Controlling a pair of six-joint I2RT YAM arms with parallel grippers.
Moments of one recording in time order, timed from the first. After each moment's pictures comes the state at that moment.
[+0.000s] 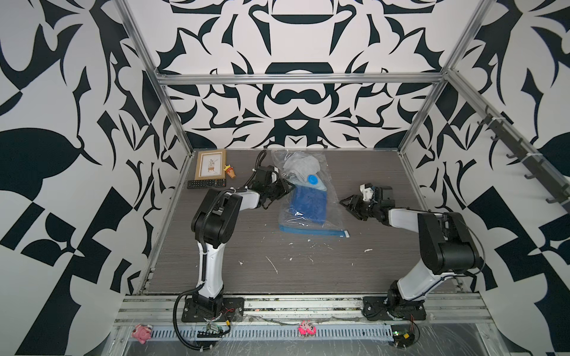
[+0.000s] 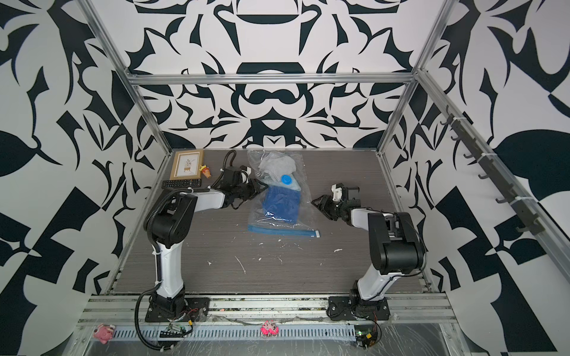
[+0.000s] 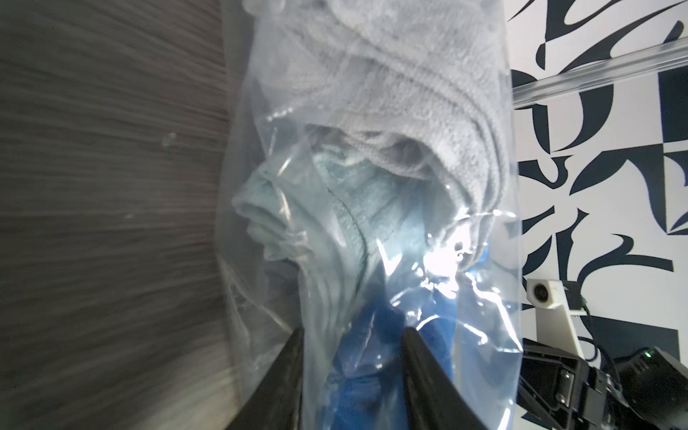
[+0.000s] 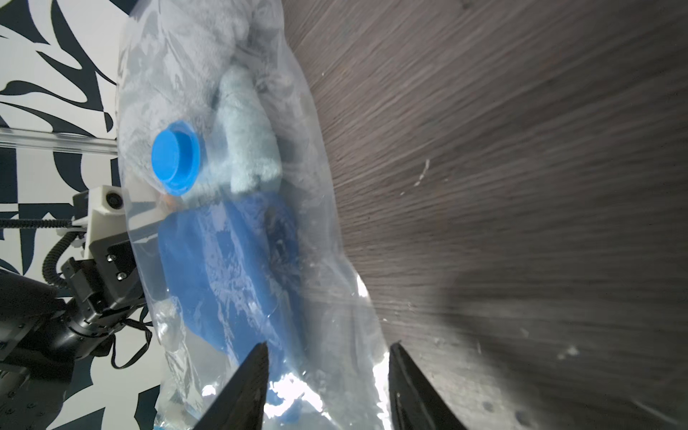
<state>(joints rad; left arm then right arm) -0.43 2.10 1.24 0.26 0.51 -0.85 0.03 1.65 0.71 0.14 -0.63 0.70</state>
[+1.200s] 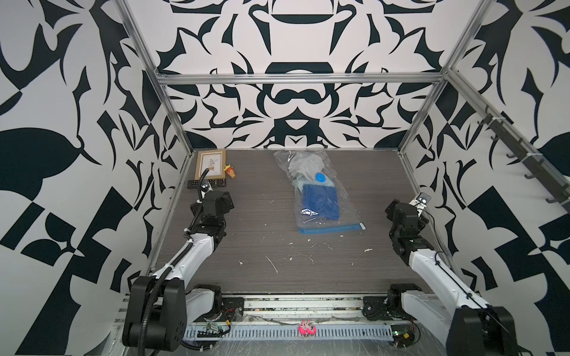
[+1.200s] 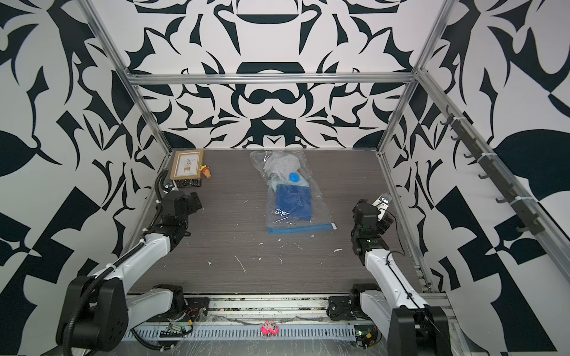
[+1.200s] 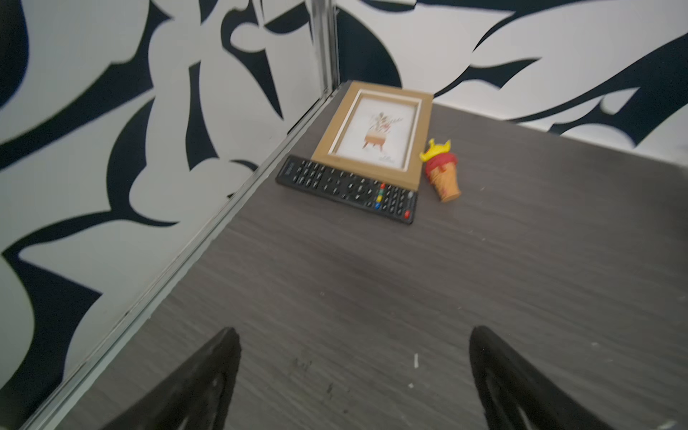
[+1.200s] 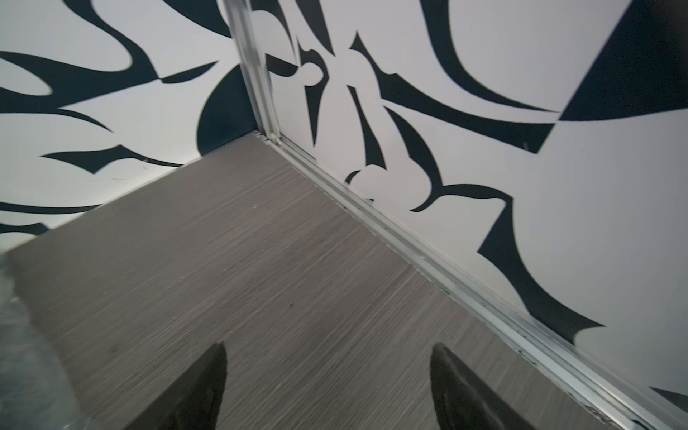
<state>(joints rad) -0.13 1.20 0.46 0.21 -0.48 -0.23 0.03 0.99 0.42 0.09 0.67 0.41</state>
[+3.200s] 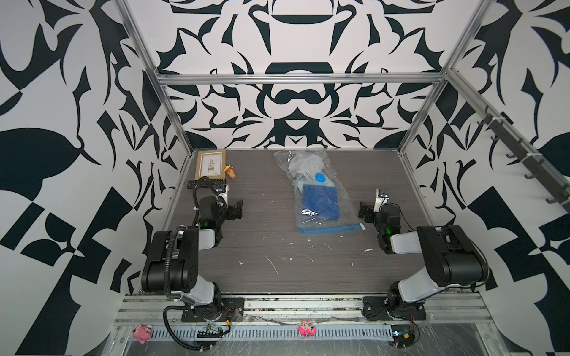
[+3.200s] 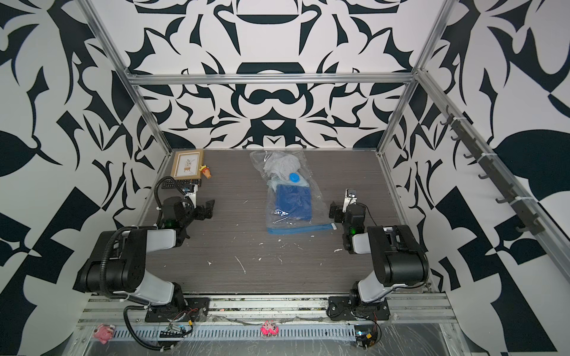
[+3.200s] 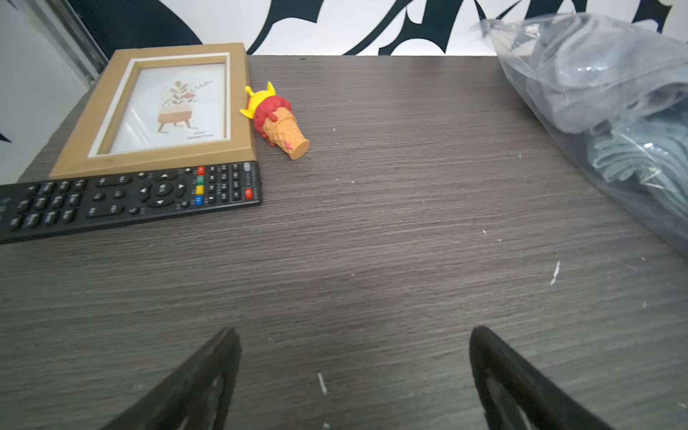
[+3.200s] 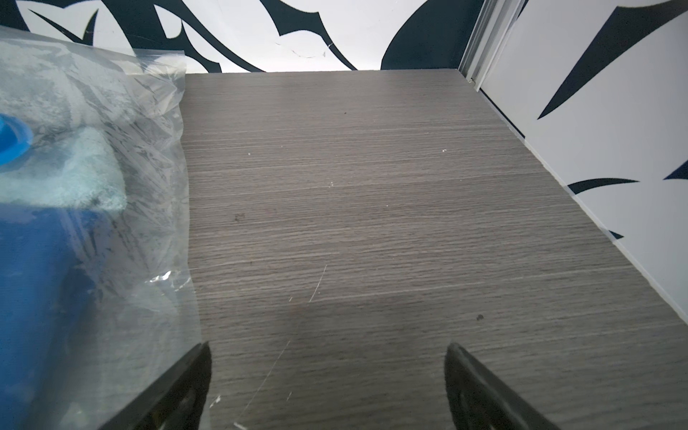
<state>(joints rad) 0.04 1.54 0.46 0.63 0.25 0.02 0.03 1.56 0.33 0.82 0.11 0.05</state>
